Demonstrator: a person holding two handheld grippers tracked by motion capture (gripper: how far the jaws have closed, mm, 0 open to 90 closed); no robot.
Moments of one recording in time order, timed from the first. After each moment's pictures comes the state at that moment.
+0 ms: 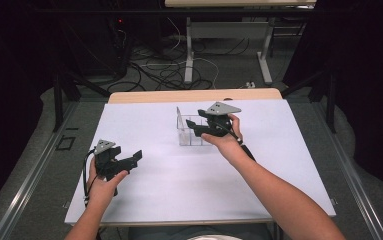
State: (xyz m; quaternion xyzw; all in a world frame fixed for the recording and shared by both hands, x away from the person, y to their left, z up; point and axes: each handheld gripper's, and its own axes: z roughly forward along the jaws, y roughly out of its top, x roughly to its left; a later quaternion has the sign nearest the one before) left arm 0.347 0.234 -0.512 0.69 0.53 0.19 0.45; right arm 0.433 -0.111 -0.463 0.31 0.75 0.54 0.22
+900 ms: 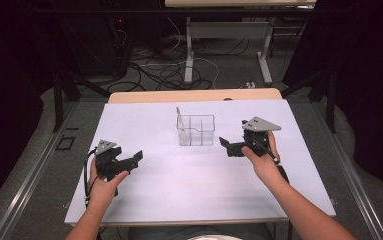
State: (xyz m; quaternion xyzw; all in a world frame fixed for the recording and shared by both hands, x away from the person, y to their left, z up) left arm 0.347 0.232 -0.514 0.69 0.54 0.19 0.45; right arm 0.379 -0.201 -0.470 0.36 0.74 0.50 0.27
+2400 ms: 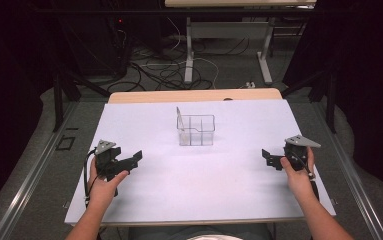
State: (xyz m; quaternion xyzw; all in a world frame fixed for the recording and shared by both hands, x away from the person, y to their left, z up) left arm 0.347 0.233 -0.514 0.69 0.54 0.19 0.44; right arm 0.368 -0.321 -0.539 0.52 0.69 0.42 0.28
